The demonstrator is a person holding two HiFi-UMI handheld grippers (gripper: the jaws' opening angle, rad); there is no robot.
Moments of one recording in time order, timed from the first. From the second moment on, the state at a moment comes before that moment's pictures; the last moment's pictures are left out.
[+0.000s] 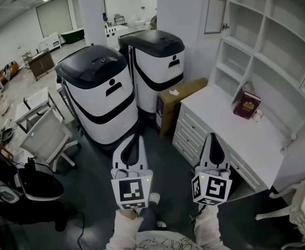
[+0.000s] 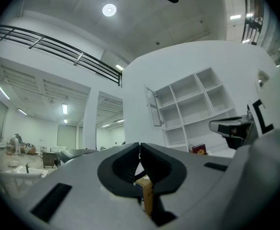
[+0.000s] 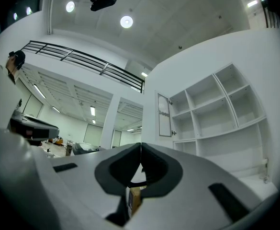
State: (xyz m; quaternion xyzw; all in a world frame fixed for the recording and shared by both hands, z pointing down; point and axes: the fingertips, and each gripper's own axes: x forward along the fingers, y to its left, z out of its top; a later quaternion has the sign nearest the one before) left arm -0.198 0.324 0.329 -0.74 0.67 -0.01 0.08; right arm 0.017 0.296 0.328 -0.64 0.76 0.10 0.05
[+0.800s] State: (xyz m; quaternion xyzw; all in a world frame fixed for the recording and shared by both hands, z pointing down) left arm -0.227 0.114 0.330 -0.76 0.64 0.00 0.08; right arm -0.016 0.098 0.325 -0.66 0.74 0.10 0.05
